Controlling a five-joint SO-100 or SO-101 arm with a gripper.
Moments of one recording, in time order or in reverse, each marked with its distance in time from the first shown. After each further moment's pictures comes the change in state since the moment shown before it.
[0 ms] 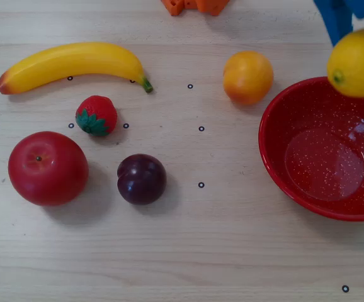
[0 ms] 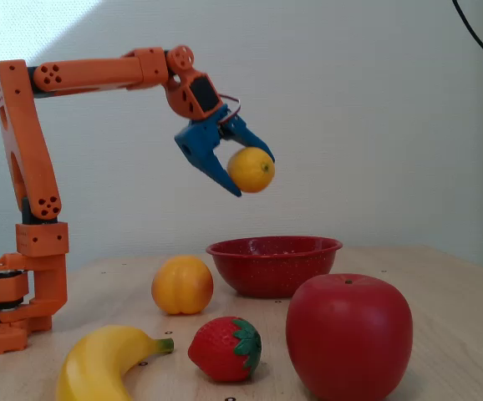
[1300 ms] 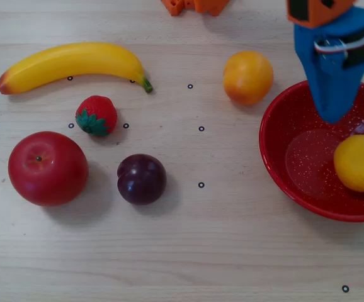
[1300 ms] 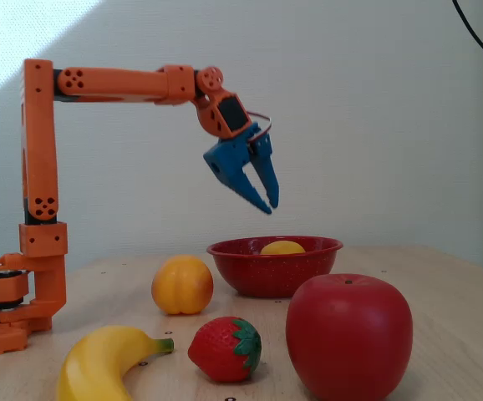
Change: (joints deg) arm -7.8 -8.2 -6.0 -2.2 2.3
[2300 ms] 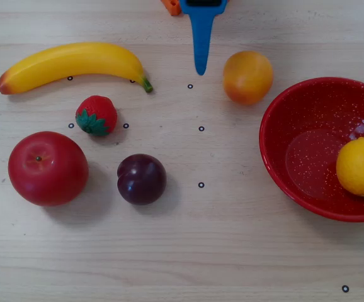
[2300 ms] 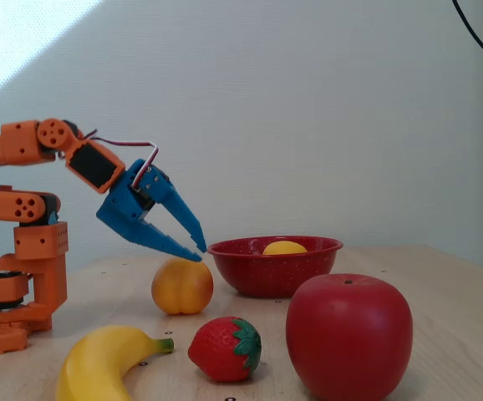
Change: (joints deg) arm -22.6 81.9 82.1 -14.7 -0.4
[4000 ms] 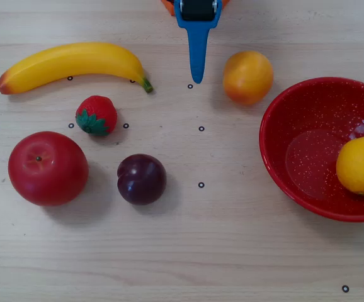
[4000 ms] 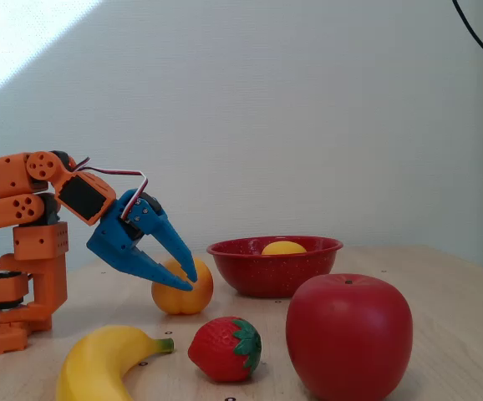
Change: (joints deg) arm -1.3 14.2 15.5 3.6 -2.9
